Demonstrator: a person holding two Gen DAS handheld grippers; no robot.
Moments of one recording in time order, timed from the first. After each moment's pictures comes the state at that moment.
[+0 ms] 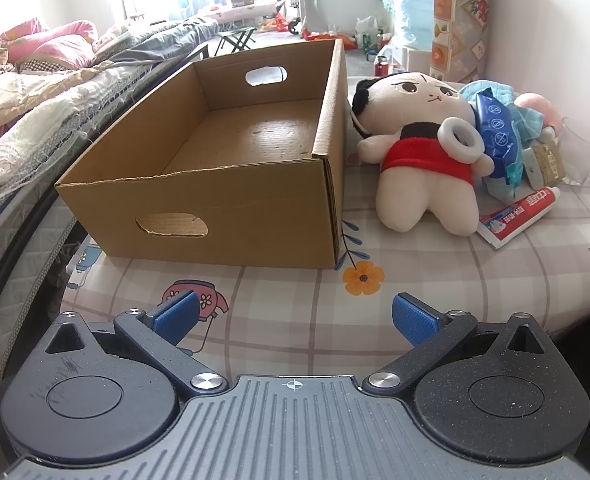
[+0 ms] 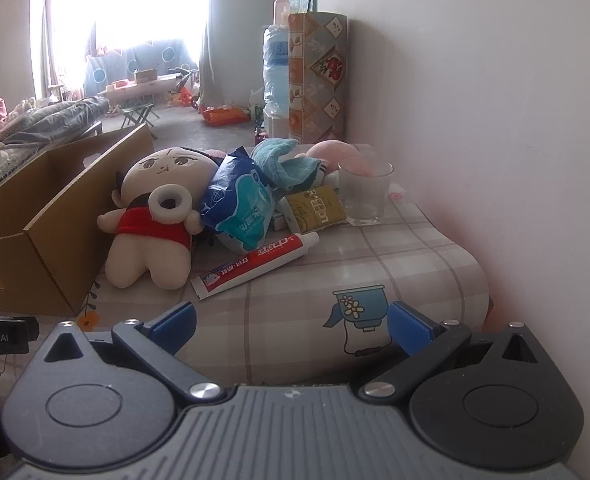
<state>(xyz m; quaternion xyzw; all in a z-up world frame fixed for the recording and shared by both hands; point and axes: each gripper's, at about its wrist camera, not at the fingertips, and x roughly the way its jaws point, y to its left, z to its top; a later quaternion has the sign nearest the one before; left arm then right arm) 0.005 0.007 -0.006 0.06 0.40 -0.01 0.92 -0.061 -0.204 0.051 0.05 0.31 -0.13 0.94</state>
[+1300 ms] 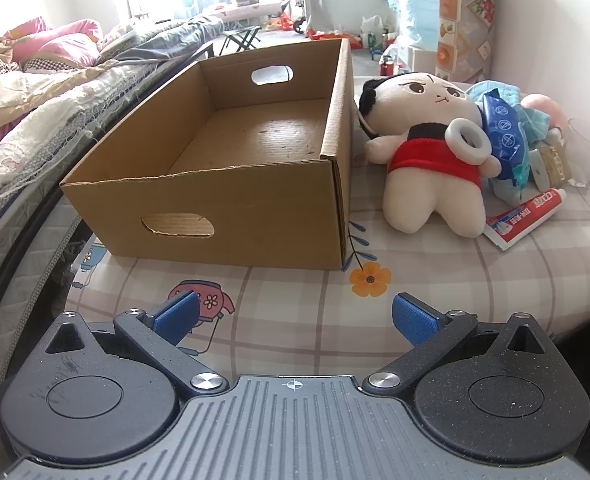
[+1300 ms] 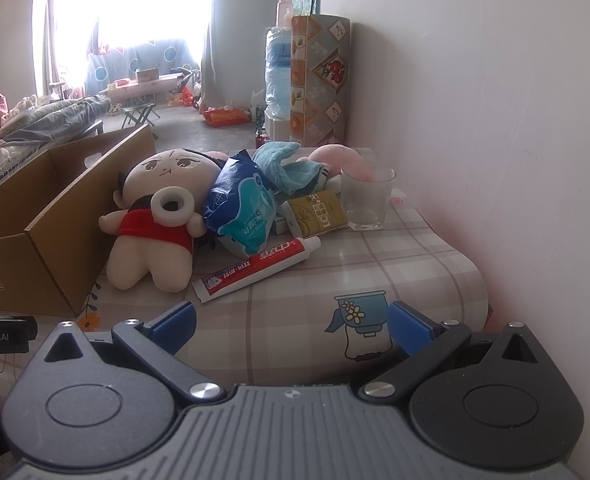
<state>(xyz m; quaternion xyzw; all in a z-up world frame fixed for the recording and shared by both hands) 0.006 0.011 -0.005 0.06 0.40 0.00 0.91 -0.062 -0.202 0.055 0.04 0.31 -0.13 0.94</state>
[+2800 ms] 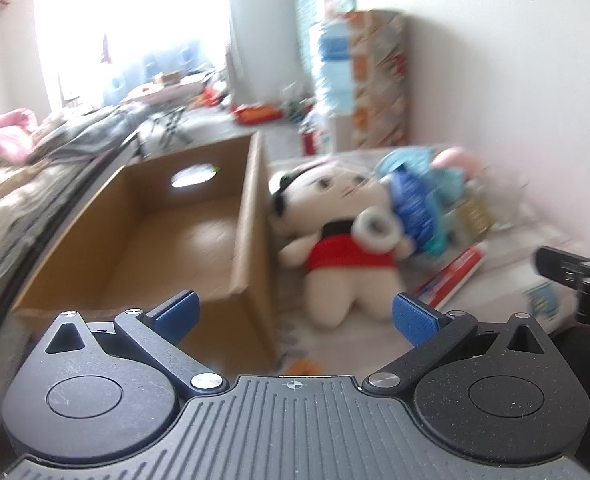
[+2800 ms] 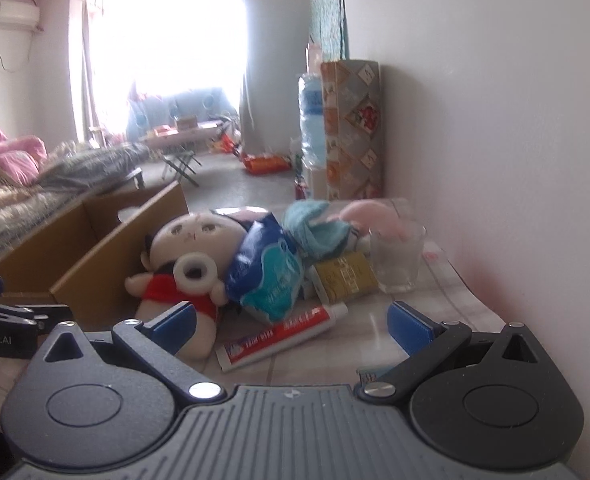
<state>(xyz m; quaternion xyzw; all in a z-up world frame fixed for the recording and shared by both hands) 0.010 -0.013 0.033 0.10 0.30 -0.11 0.94 -0.043 -0.238 0.075 0.07 0.23 -0.06 0.97</state>
